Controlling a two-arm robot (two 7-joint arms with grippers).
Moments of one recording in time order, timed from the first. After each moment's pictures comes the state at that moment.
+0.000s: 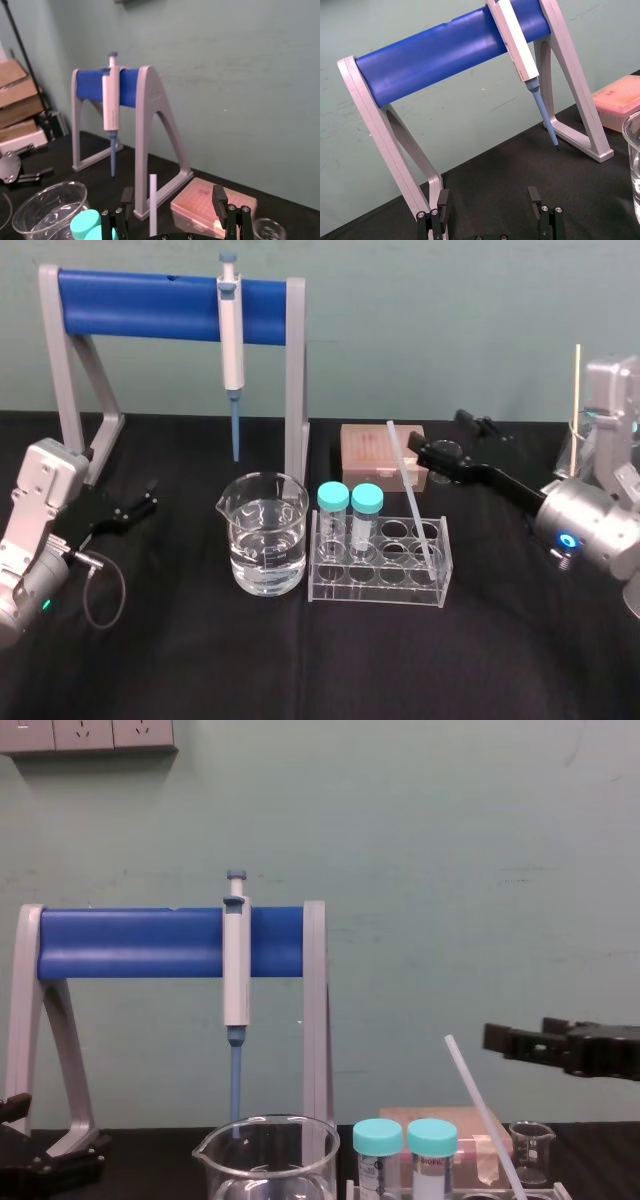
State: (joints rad) left arm -0.20 0.60 0.45 -1.41 -0.25 -0.12 0.03; right arm 0.34 0.49 -0.37 -1.39 0.63 0.04 0.45
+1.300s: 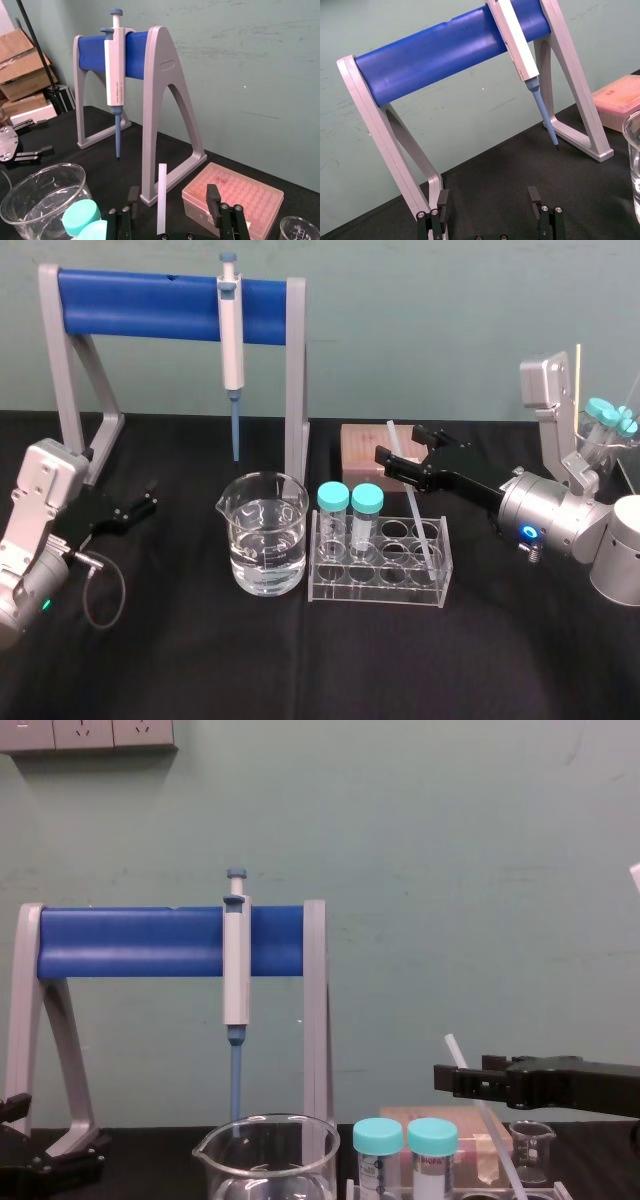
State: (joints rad) left arm -0.20 0.60 0.45 -1.41 -0.25 -0.12 0.03; right arm 0.46 0.42 -0.44 -1.23 0.56 0.10 0.51
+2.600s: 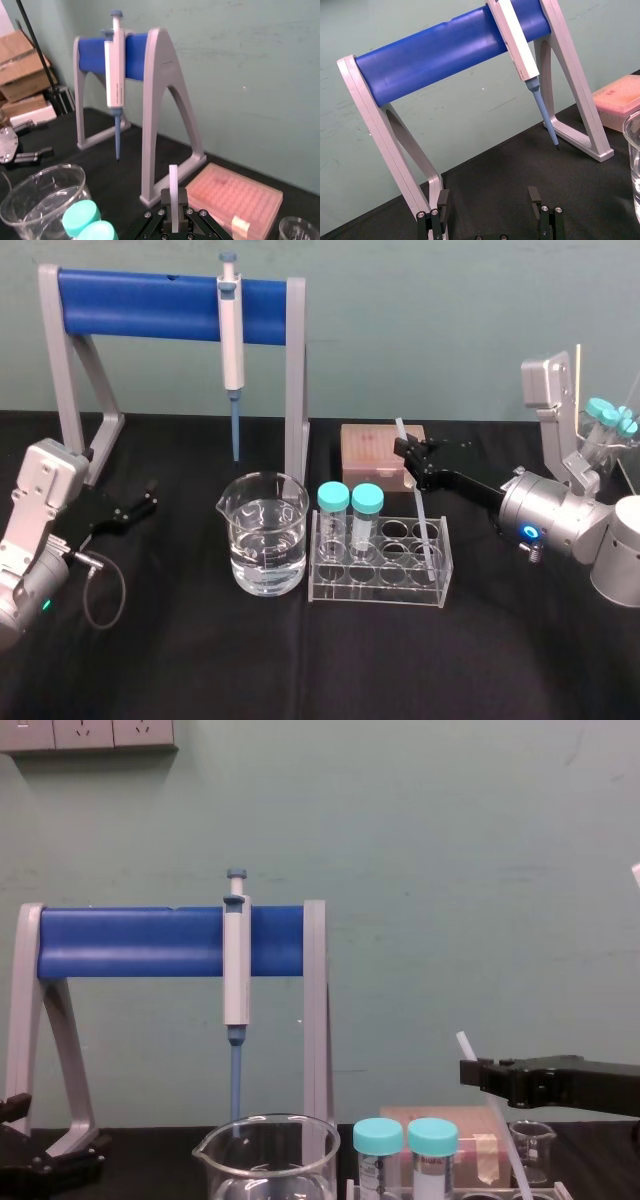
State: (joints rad) left arm -0.20 0.60 0.45 -1.41 -0.25 -0.12 0.03; right arm 0.46 0.42 -0.44 -1.23 0.56 0.10 0.51
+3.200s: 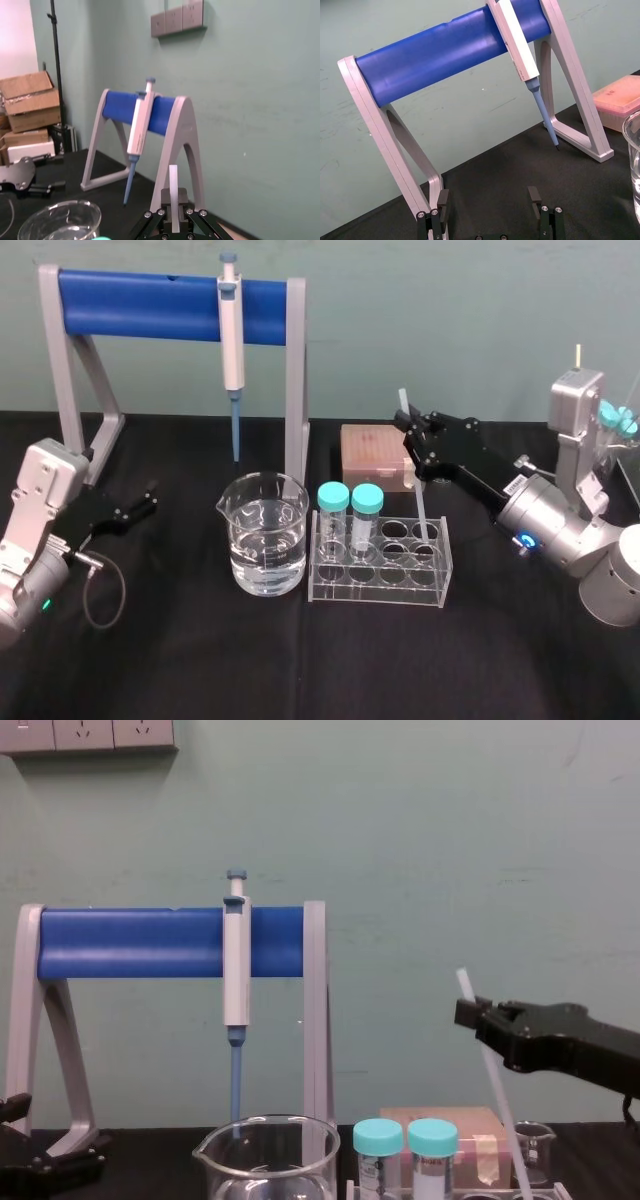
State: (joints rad) left arm -0.20 0.60 0.45 -1.41 -0.25 -0.12 0.03; right arm 0.39 0.37 -0.38 -1.24 0.49 -0.23 0.55
